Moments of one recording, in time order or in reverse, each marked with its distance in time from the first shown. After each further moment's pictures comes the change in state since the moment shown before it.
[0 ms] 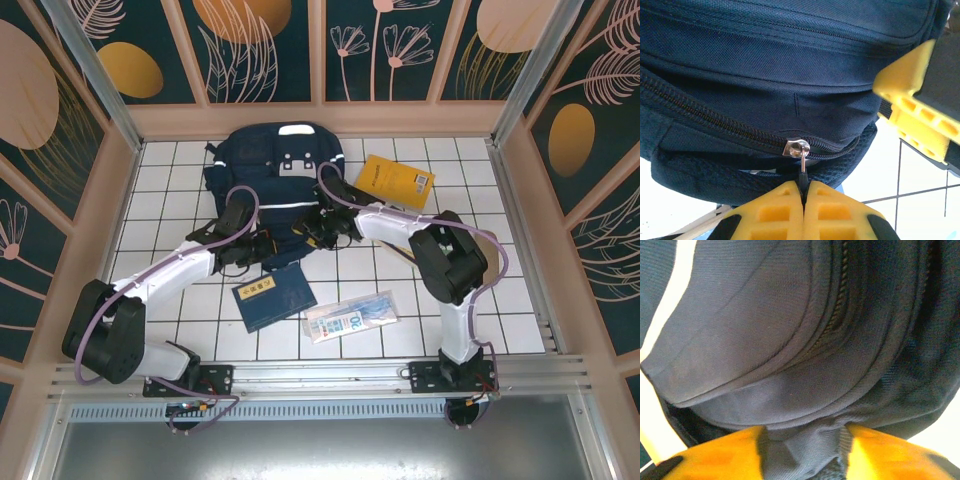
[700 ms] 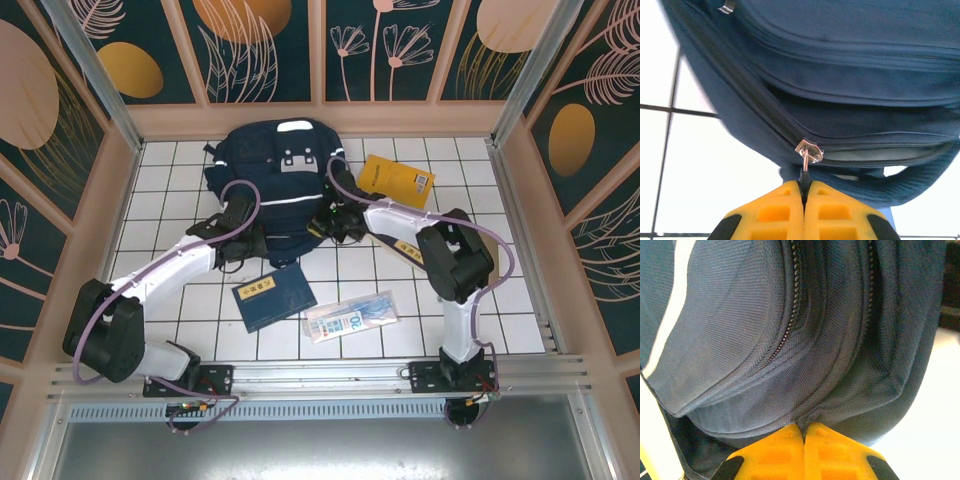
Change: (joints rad) left arm 0.008 0.021 0.092 -0.158 -0.285 0.036; right arm -0.100 -0.042 -0.014 -0.031 0.004 -0.124
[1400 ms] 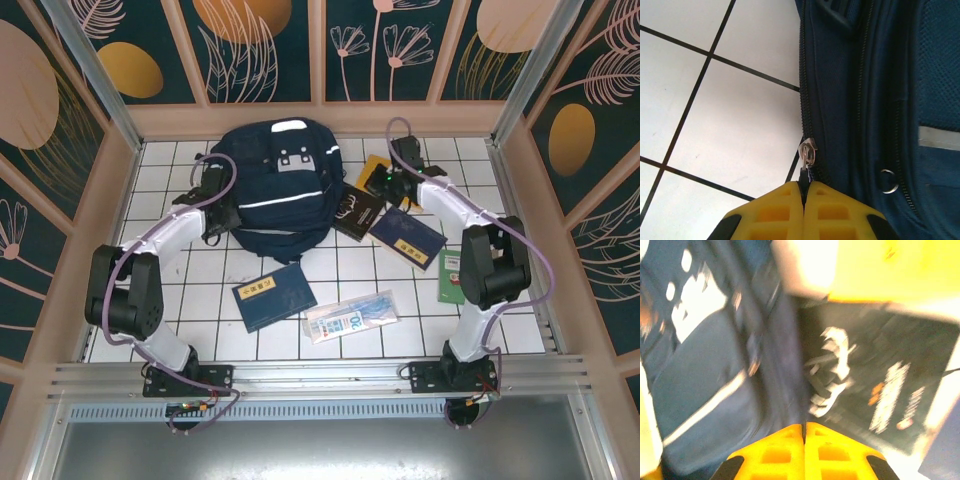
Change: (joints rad) left arm 0.245 0.211 0.169 0.008 -0.042 0.059; right arm -0.295 -0.134 0.070 -0.143 0.138 -0.327
